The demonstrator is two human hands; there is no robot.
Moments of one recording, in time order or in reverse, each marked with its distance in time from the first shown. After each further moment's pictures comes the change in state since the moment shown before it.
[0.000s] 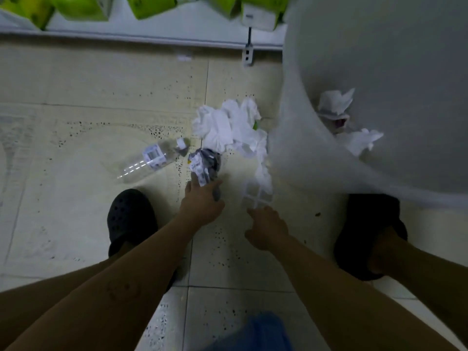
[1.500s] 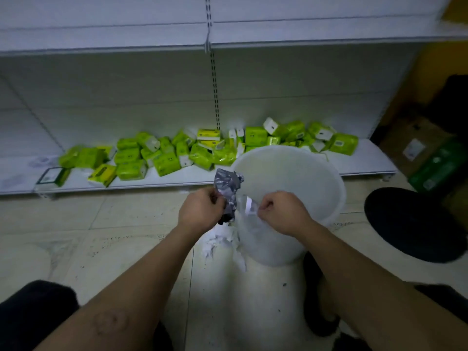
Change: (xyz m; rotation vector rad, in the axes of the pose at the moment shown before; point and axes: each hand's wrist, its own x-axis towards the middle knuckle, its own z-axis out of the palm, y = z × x) left_hand -0.194 0.169 -0.200 -0.202 0.604 0.322; right_hand -0.250 0.010 -0.215 0.218 0.824 -0.282
